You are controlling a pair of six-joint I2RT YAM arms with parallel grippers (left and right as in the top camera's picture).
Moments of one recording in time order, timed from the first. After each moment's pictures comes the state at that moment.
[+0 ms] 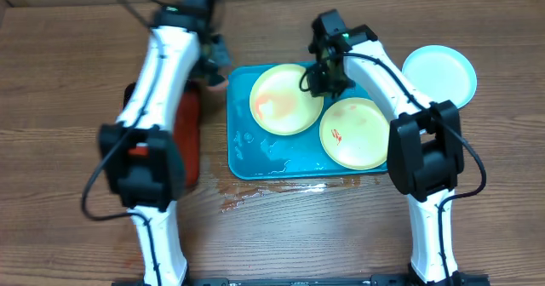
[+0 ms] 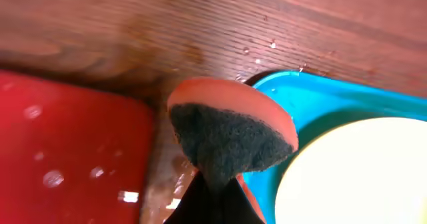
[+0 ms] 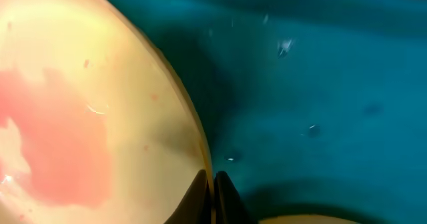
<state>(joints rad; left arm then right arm) -0.11 2.17 2.06 -1.19 -0.01 -0.43 0.39 2.30 1.98 -1.04 -0.01 0.13</state>
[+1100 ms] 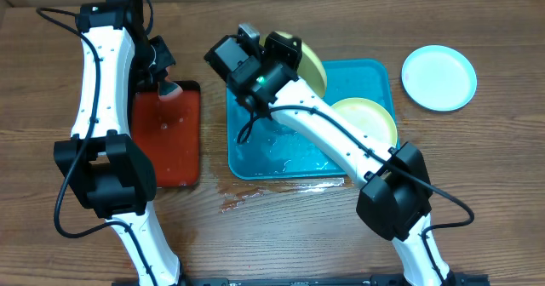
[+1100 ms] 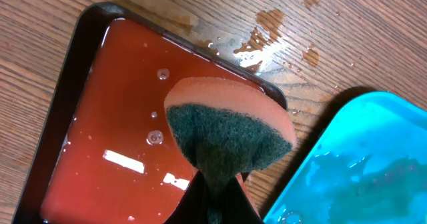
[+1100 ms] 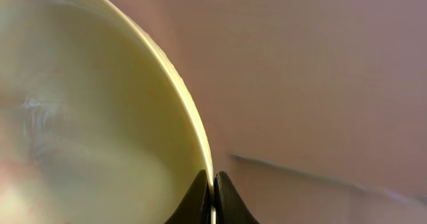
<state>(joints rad) 0.09 2.13 2.08 -1.33 0.01 -0.44 0.77 2.20 2.09 -0.99 0.97 -0.46</state>
